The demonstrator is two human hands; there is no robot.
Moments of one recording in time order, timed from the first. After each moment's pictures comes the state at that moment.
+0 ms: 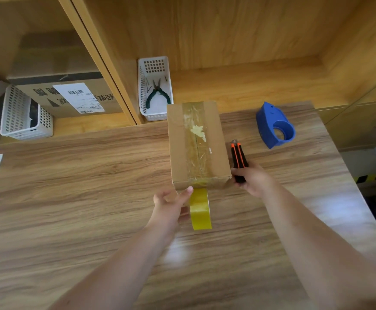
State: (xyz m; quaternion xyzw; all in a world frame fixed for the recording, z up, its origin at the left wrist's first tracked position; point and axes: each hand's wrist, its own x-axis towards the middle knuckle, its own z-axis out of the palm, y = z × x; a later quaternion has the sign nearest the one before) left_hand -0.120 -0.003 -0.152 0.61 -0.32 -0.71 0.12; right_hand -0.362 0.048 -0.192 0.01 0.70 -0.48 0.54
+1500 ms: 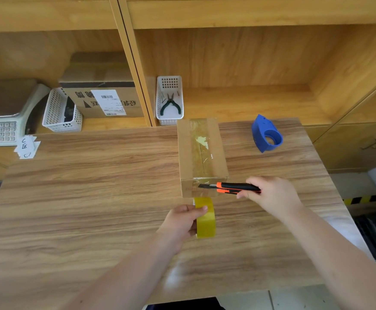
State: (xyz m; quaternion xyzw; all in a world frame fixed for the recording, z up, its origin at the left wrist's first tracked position) left_hand -0.083 0.089 -0.097 0.56 -0.32 -0.76 0.07; right_hand -0.315 0.169 -0.078 -0.62 0.77 -0.14 0.02
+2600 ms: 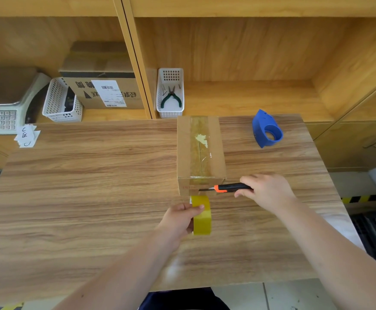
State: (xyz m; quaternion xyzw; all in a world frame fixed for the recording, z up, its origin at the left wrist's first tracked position) left_hand -0.082 0.105 -0.109 0.59 -0.31 -0.74 0.07; right_hand -0.324 0.169 -0.091 -0.69 0.72 -0.04 -0.01
